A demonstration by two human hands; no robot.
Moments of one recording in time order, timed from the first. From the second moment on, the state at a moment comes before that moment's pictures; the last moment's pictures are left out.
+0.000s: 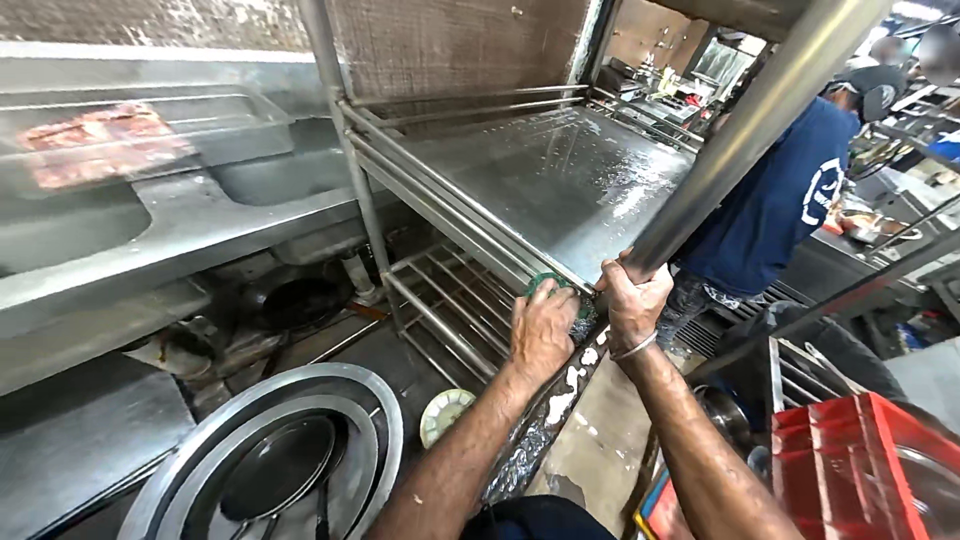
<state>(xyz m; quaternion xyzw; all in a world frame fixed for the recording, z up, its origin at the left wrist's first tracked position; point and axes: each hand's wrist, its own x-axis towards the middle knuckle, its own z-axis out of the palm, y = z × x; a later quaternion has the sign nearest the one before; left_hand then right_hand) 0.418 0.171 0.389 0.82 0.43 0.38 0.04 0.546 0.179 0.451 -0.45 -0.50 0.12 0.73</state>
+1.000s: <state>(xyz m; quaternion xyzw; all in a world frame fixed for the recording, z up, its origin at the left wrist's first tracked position) 0.321 0.278 0.415 0.75 0.60 0.27 0.00 0.555 0.168 0.457 -0.50 -0.54 0.15 0.66</state>
